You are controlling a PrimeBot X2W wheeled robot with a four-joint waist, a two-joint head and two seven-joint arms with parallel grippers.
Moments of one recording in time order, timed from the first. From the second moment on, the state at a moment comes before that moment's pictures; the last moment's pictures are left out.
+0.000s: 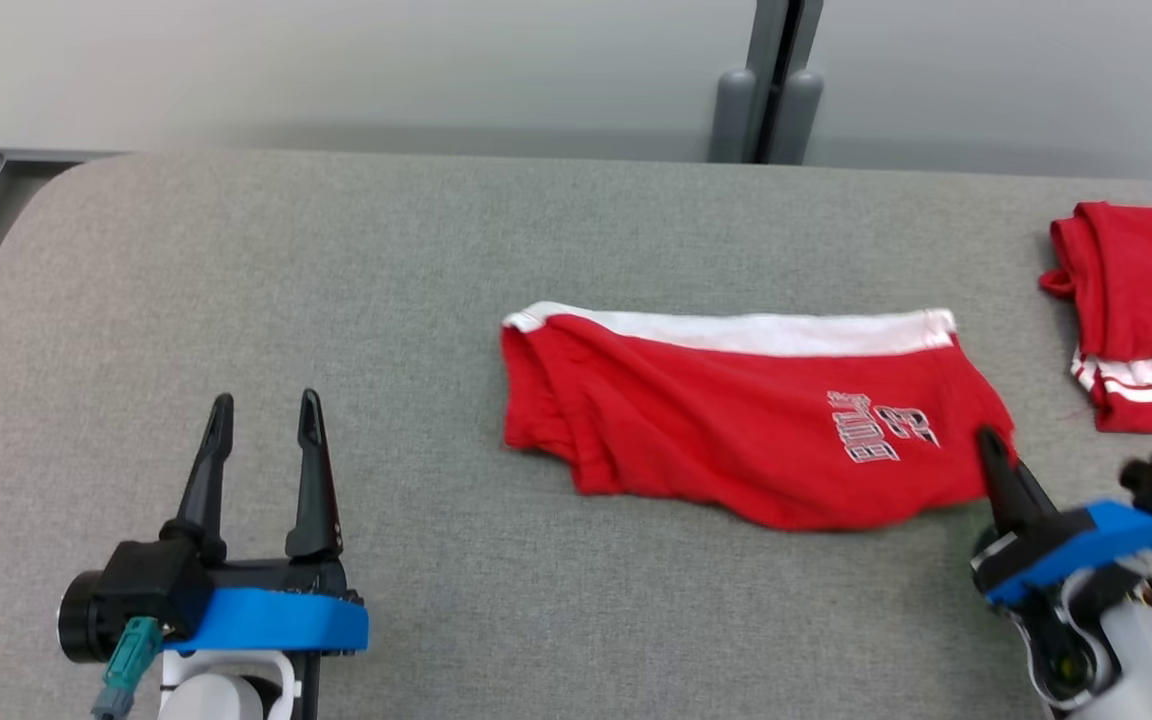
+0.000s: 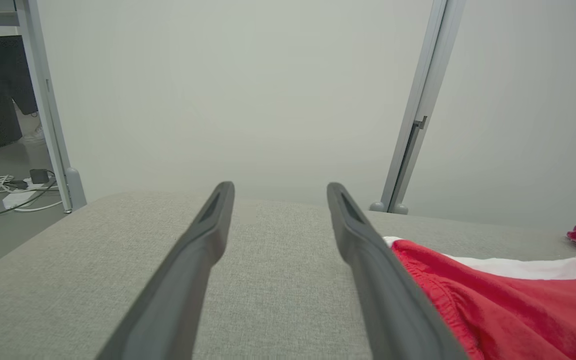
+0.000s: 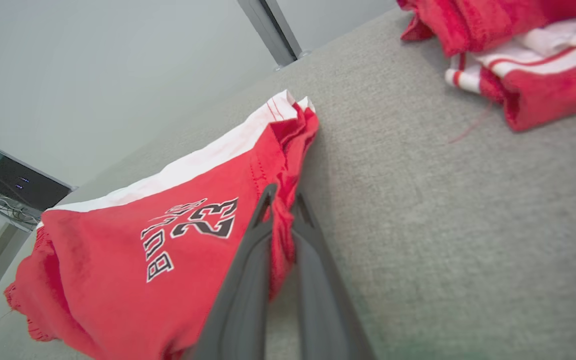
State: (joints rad) left arm -0.11 0.05 -0.05 0.14 -0.18 -0.08 -0.26; right arm -0.39 -0.24 0.15 0.69 0.80 0.13 -0.13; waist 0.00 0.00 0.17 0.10
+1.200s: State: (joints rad) left arm -0.08 0.05 -0.10 0.16 -0.19 -0.09 -0.26; right arm -0.46 -0.06 0.09 0.50 0.63 0.13 -0.03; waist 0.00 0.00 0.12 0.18
